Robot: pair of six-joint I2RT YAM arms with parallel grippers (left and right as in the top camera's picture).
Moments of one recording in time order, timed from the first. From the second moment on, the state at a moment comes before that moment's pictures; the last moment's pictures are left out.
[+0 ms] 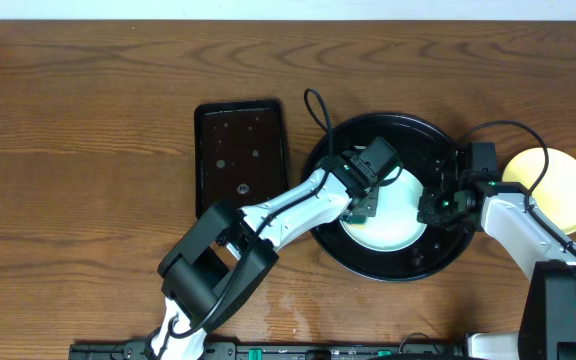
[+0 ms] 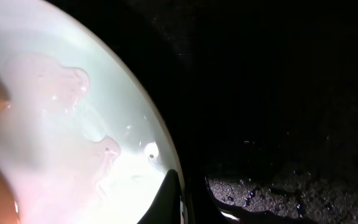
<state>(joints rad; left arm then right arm) -0.85 2.04 1.40 -0.65 -0.07 -0.68 0.01 1.58 0.75 -0.51 -0.19 0.23</state>
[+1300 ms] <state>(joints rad) -0.81 2.06 1.47 -0.83 -0.18 -0.70 0.05 1.59 0.74 -0.48 -0.28 0.20</state>
